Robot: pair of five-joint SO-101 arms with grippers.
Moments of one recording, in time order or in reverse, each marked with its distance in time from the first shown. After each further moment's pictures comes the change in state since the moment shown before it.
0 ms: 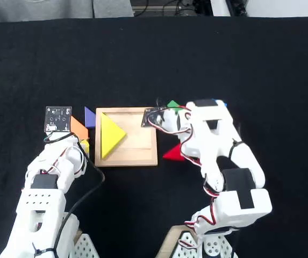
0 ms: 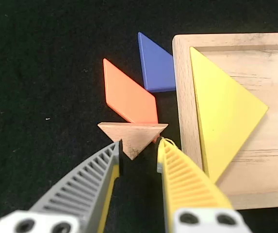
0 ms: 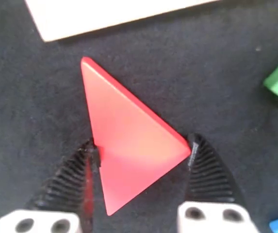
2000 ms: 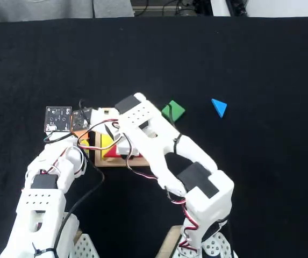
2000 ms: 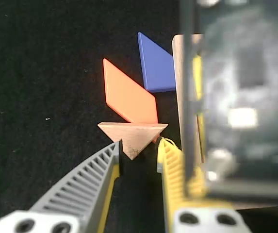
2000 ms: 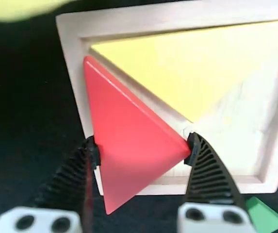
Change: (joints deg) left arm 0.0 0.0 0.0 0.0 0.0; right arm -31.2 11.3 -24.1 8.3 -22.9
